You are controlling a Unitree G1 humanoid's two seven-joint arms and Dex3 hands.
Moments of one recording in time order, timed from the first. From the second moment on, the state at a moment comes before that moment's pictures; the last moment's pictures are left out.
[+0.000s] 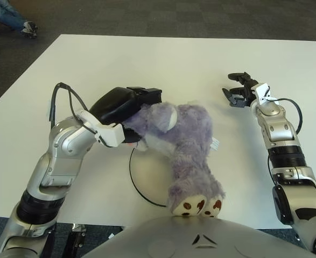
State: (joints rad) left arm -0.11 0.55 -0.10 -0.64 0.37 -0.01 -0.54; right arm -0.45 -0.37 -0.01 0.26 -0.10 0.38 0.18
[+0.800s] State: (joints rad) left arm -0.10 0.57 -0.08 -0.64 0.28 0.00 -0.57; right arm -0.45 -0.37 -0.01 0.25 -0.10 0.38 0.18
